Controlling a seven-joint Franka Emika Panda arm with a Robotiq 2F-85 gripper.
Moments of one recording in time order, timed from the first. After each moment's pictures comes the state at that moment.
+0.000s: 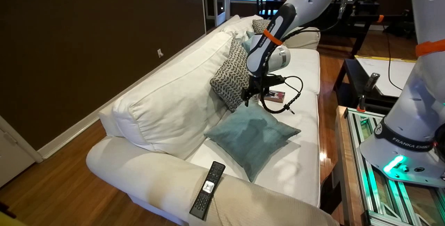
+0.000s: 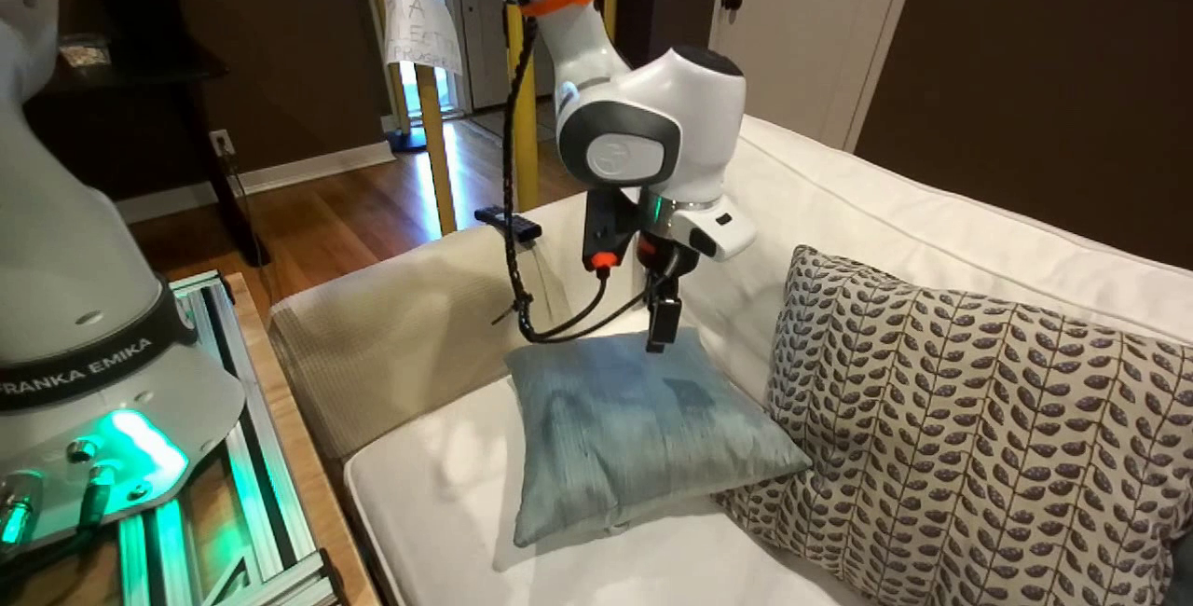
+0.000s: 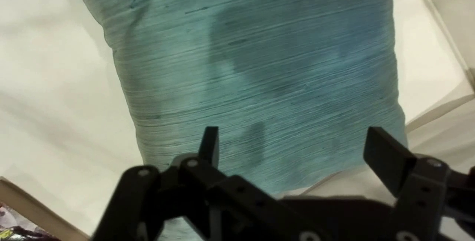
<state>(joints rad) -0.20 0.51 -0.11 -2.25 0.31 2.73 0.11</state>
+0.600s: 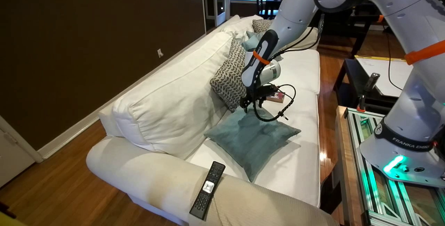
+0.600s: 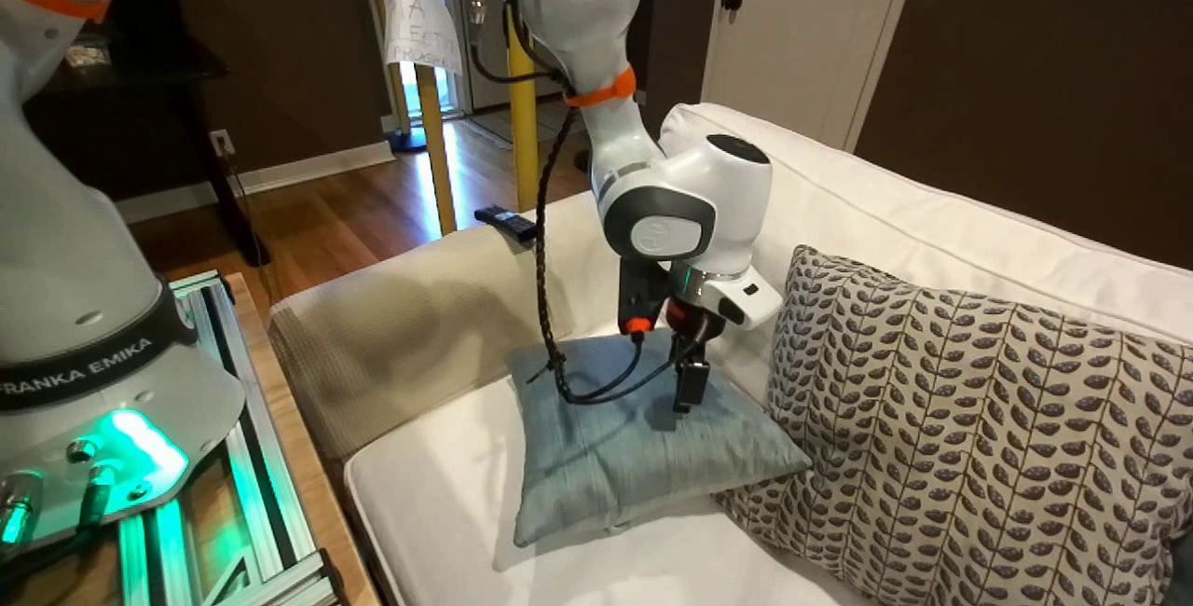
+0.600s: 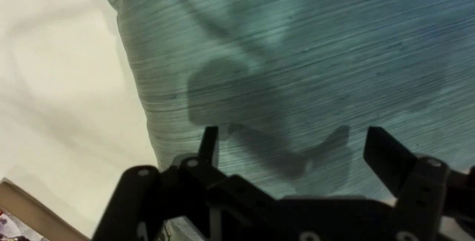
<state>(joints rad) -0.20 0.79 -0.16 -2.02 0.26 2.74 0.17</state>
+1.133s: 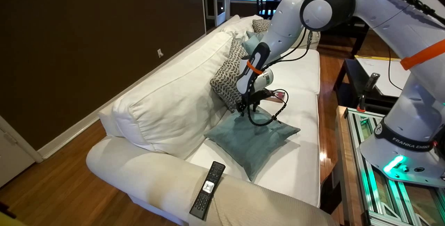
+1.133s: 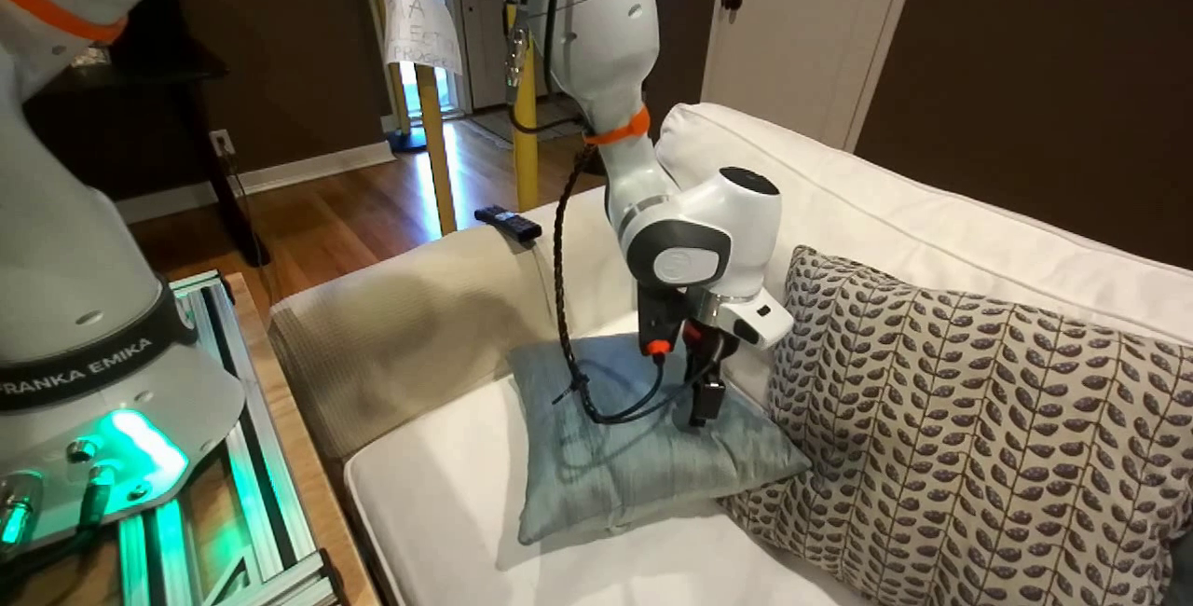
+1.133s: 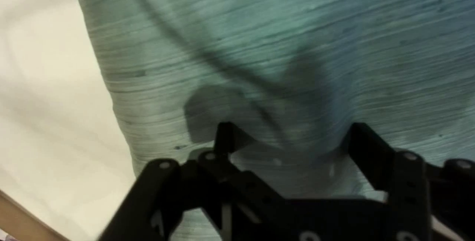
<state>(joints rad) -0.20 0.95 -0.16 -1.85 0.25 2.73 0.20</state>
